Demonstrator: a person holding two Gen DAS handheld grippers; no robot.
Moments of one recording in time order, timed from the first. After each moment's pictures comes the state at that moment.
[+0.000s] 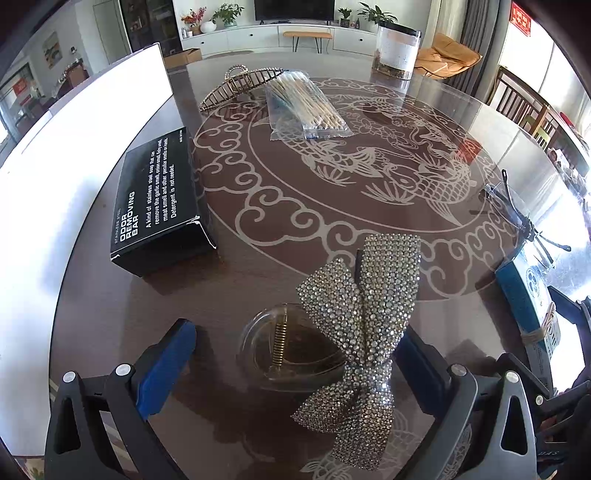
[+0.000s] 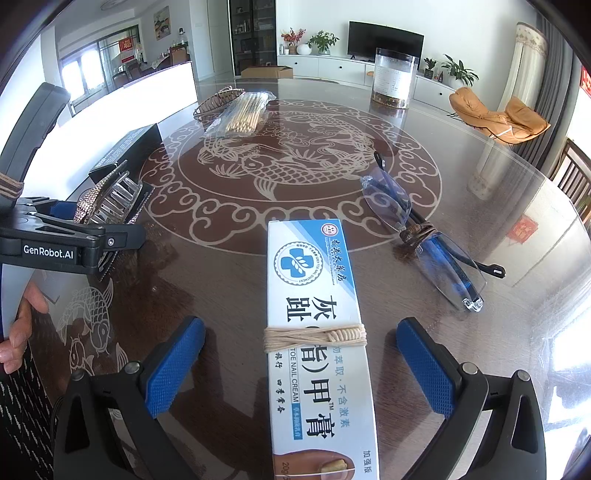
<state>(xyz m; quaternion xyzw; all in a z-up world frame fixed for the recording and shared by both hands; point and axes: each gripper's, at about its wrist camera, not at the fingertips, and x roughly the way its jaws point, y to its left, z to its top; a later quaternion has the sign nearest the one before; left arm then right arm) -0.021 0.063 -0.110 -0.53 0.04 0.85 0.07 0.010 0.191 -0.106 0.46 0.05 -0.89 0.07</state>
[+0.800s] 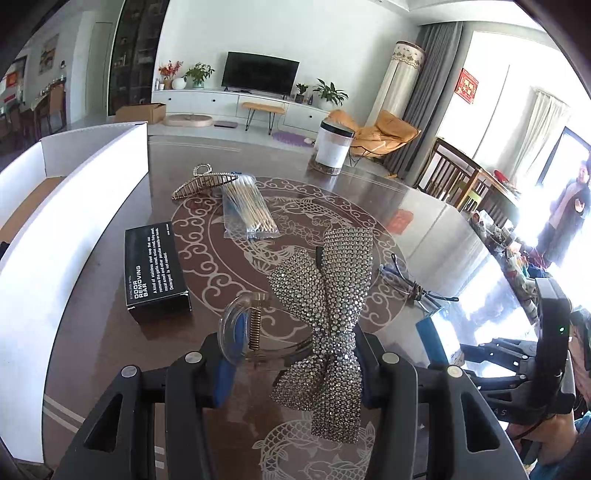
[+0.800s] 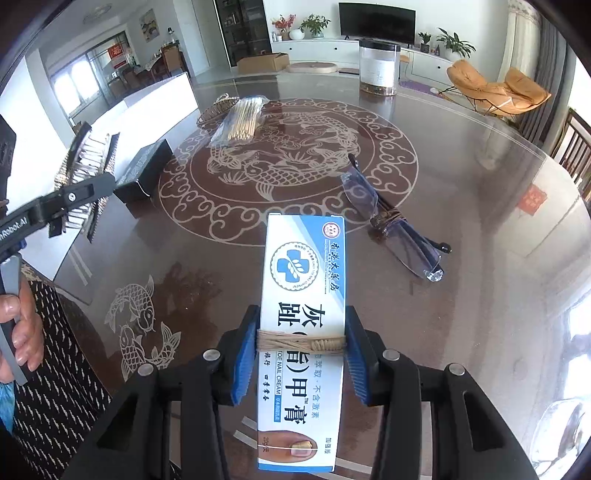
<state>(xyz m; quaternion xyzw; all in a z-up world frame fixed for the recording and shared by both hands) 0.015 0.043 -0.033 -0.39 -0.06 0.90 0.18 0.028 0.212 -0.067 0.50 0.00 -0.86 0.08</state>
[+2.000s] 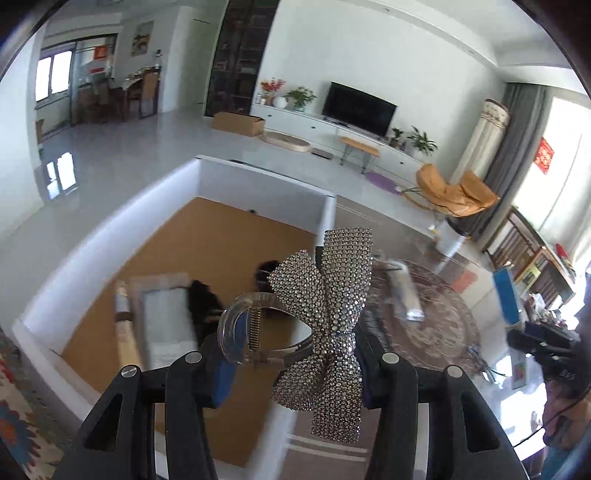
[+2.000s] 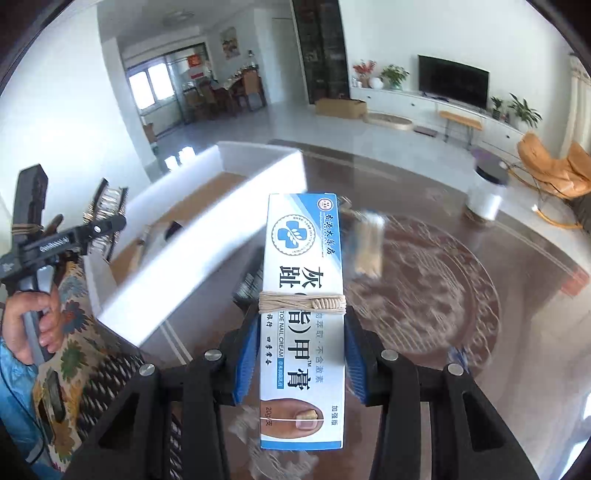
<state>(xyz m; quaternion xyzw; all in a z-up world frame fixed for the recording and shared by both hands) 0.023 -0.225 0.082 -0.37 -0.12 0.92 -0.01 -0.034 0.079 0.082 0.40 0.03 -0.88 0.23</state>
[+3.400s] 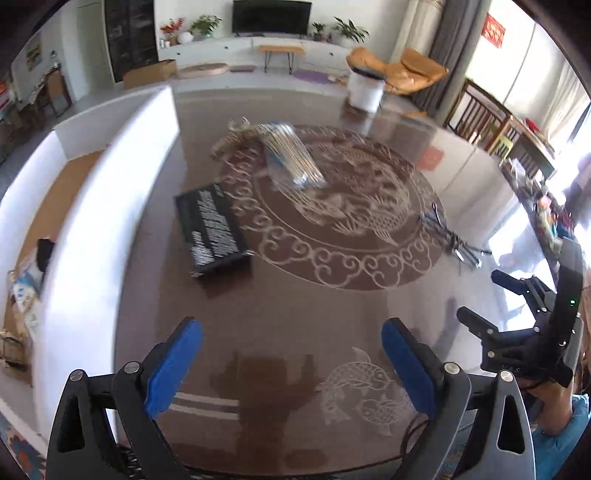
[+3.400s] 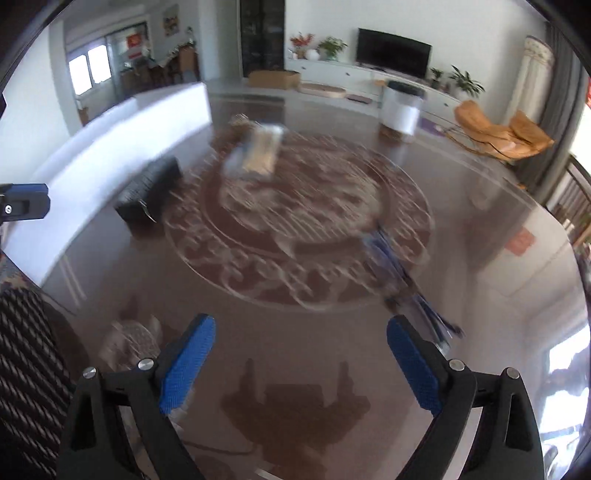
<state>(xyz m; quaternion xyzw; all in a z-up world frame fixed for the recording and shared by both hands) -0.006 0.034 -0.028 -0.52 0.02 0.84 0.13 0.011 0.194 -0.058 0.46 0.06 -0.88 0.06</state>
